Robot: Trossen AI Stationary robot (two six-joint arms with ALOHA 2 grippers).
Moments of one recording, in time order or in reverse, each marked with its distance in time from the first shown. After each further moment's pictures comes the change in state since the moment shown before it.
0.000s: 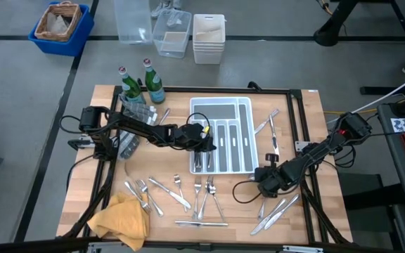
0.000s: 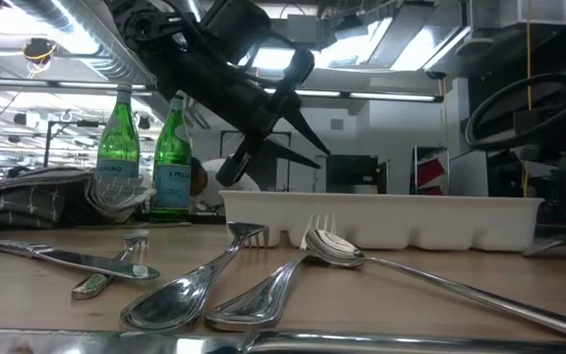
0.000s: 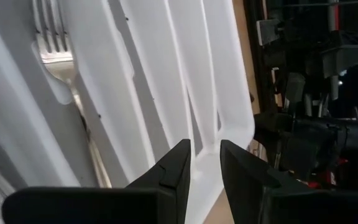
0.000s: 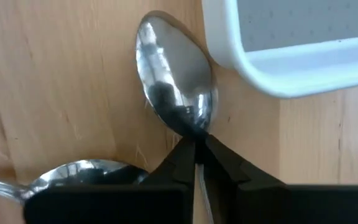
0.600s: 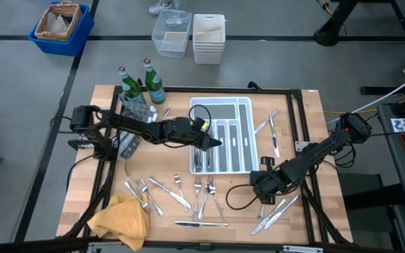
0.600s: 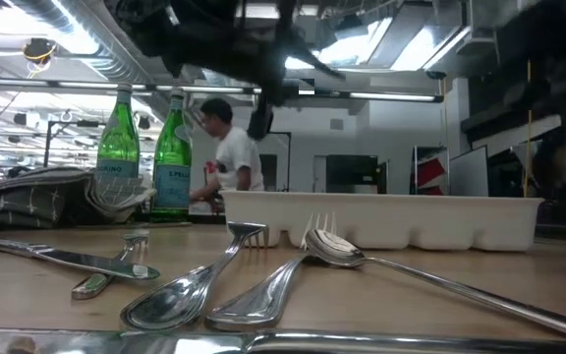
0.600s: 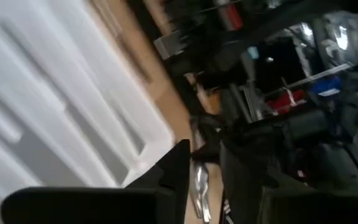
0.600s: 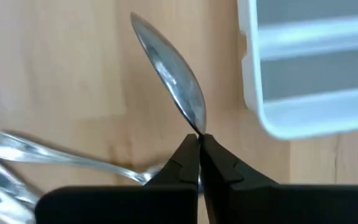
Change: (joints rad) left arm 0.002 -0.104 0.000 0.194 0.073 0.262; right arm 0.000 -0.003 0.290 -0.181 -0.070 -0.024
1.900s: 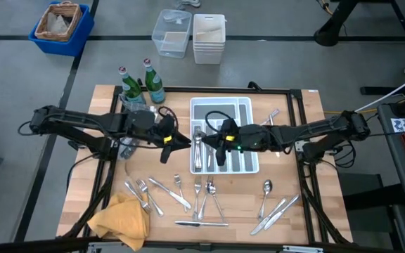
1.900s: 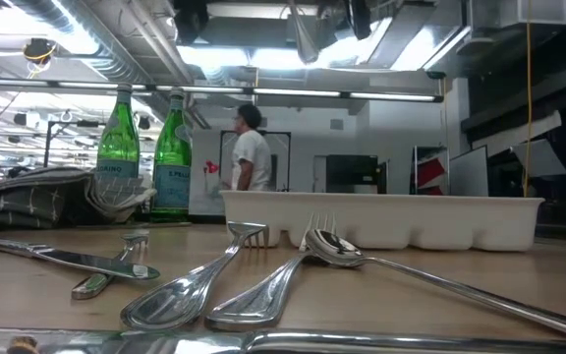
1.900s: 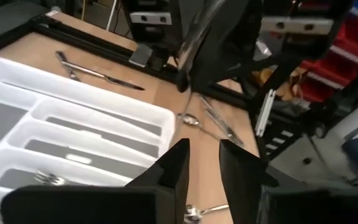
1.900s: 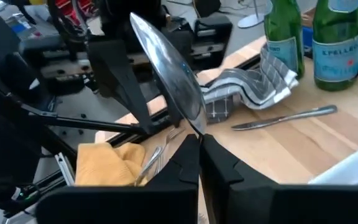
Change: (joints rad) left arm -0.104 -0.535 0.000 -0.619 -0.045 0.642; right arm -0.435 -0.002 0.213 0.946 0.116 -0.107
